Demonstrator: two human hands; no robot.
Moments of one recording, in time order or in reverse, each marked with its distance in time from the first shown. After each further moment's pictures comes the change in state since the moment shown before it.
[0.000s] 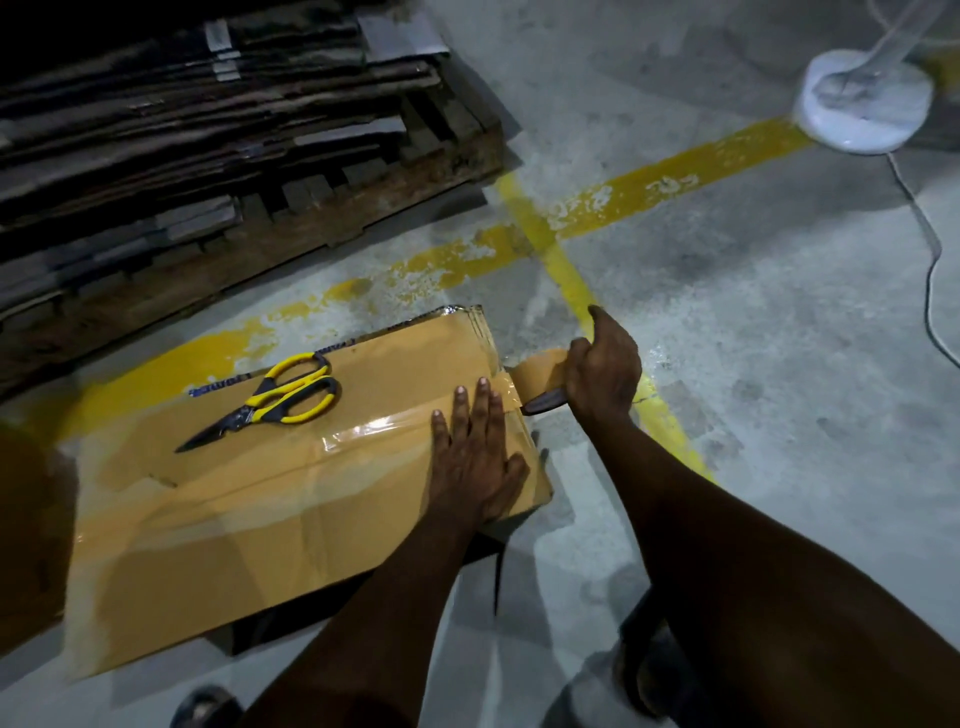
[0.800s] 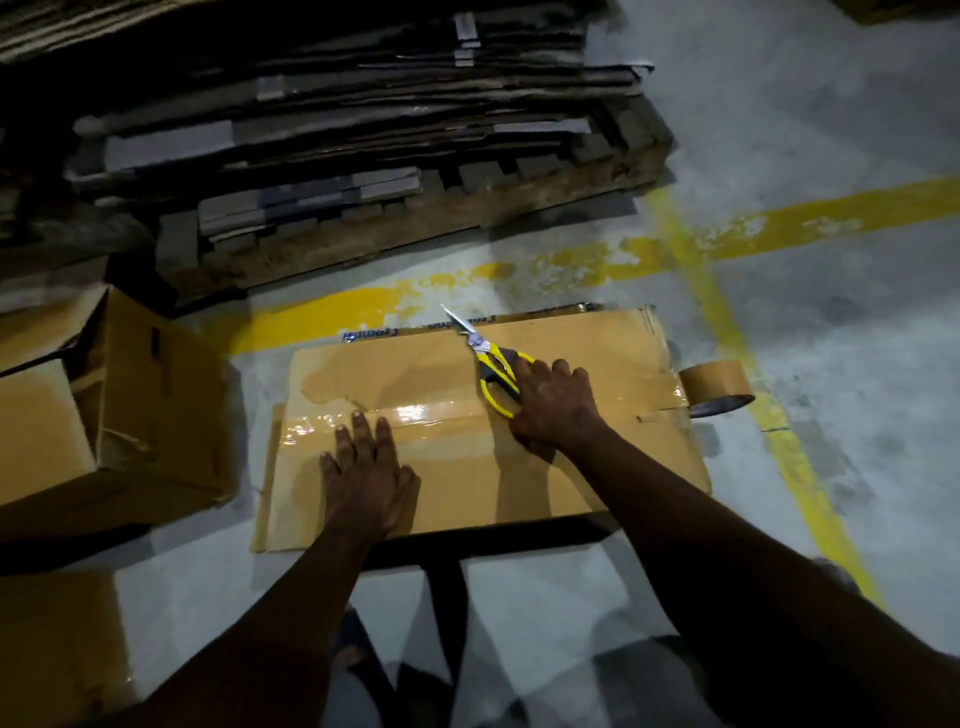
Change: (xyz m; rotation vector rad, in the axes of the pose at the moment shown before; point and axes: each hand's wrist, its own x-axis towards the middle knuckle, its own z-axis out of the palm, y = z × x) left_hand -0.169 -0.261 -0.005 -0.058 -0.084 -0.522; right_hand -0.137 -0.180 0.075 -0.597 -0.757 -0.672
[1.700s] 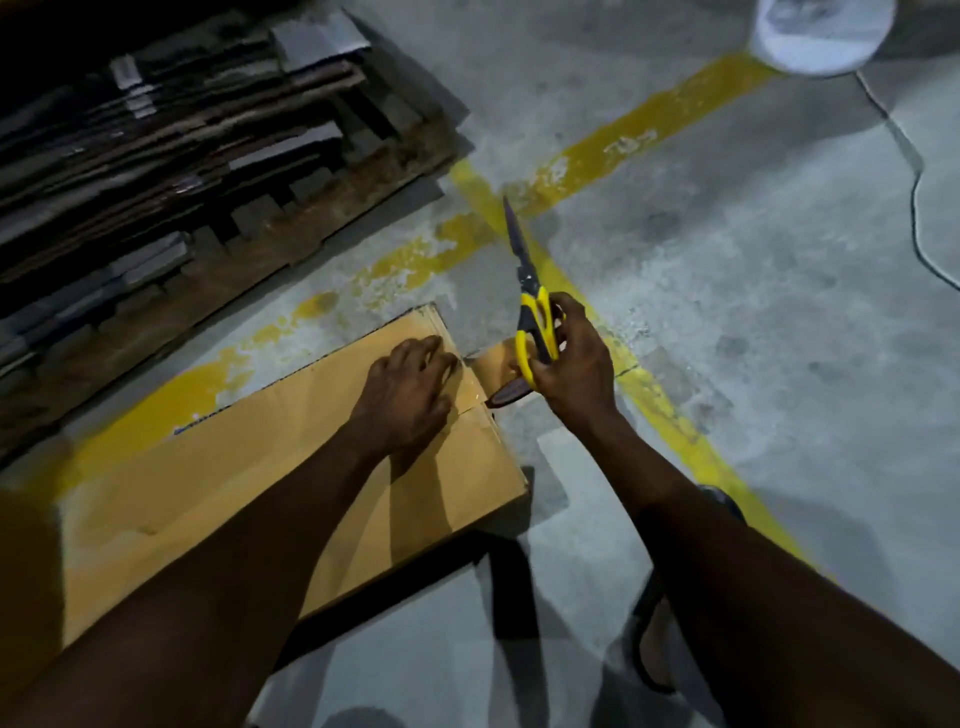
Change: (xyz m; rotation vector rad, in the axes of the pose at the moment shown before) left_hand 0.093 0.299 -0.058 0.223 0.149 0.757; right_hand -0.078 0.244 0.030 0.927 0.768 0.444
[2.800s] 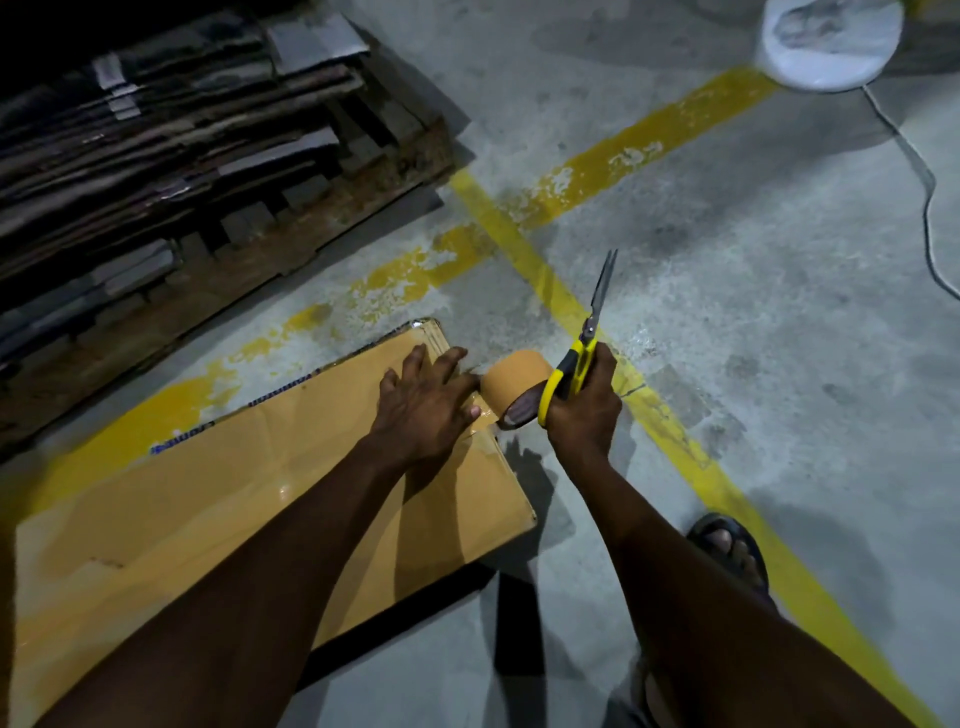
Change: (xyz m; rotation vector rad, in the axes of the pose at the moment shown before) left_hand 0.028 0.017 0.003 -0.056 -0.128 -0.039; right_hand -0.007 0.039 0.035 0.054 0.248 0.334
